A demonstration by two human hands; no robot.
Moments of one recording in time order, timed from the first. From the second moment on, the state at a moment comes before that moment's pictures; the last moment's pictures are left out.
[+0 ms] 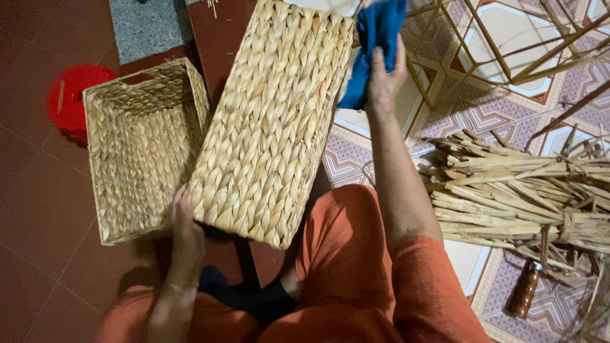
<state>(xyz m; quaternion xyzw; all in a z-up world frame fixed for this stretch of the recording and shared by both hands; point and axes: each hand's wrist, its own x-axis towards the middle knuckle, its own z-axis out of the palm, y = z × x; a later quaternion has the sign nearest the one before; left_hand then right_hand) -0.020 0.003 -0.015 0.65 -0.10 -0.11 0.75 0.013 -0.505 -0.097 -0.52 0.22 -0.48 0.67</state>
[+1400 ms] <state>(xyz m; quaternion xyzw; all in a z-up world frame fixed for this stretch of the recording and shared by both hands) 0.075 0.076 -0.028 0.70 0.17 -0.08 0.68 -0.012 -0.425 -0.041 -0.84 0.11 -0.35 0.40</state>
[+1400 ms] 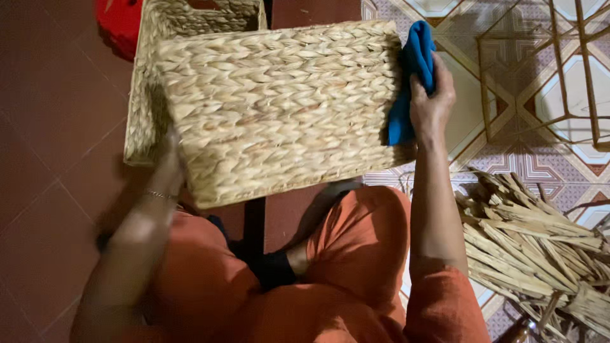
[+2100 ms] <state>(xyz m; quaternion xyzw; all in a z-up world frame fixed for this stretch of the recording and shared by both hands) 0.043 0.064 -0.014 0.71 0.05 -0.10 0.70 -0.081 -0.087 0.042 -0.94 -0.14 -0.19 0.26</state>
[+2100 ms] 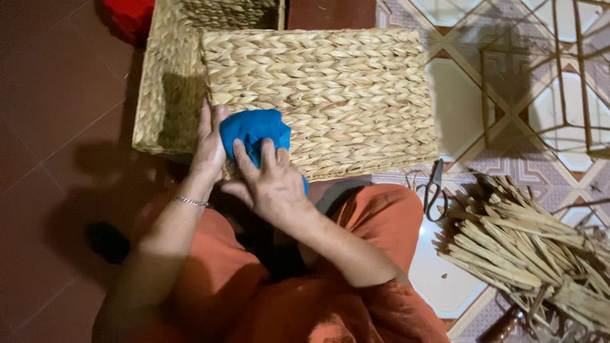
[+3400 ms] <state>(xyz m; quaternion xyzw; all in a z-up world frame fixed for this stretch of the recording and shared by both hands) 0.028 0.036 0.014 0.87 -0.31 0.30 0.25 -0.130 -0.296 0.008 -0.94 0.13 -0.30 0.13</state>
